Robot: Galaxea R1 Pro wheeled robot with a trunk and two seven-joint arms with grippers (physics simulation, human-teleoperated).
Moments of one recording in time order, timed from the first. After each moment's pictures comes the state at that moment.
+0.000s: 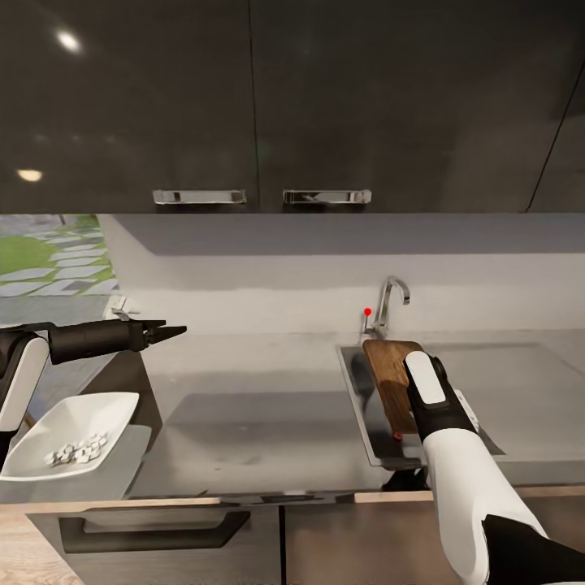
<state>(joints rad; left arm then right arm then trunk) -0.74 0.45 0.08 -1.54 0.35 1.00 -0.85 -0.89 0.08 -0.24 -0.87 -0.91 0.07 -1.36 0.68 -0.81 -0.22</state>
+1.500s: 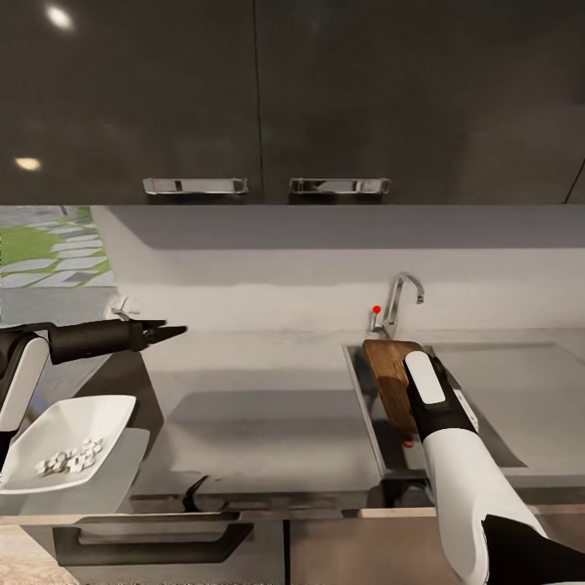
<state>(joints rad) -0.74 0.45 0.08 -1.54 0.35 1.00 -0.85 -0.89 0.08 -0.24 -0.87 -0.91 0.07 -1.36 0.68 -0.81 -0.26</state>
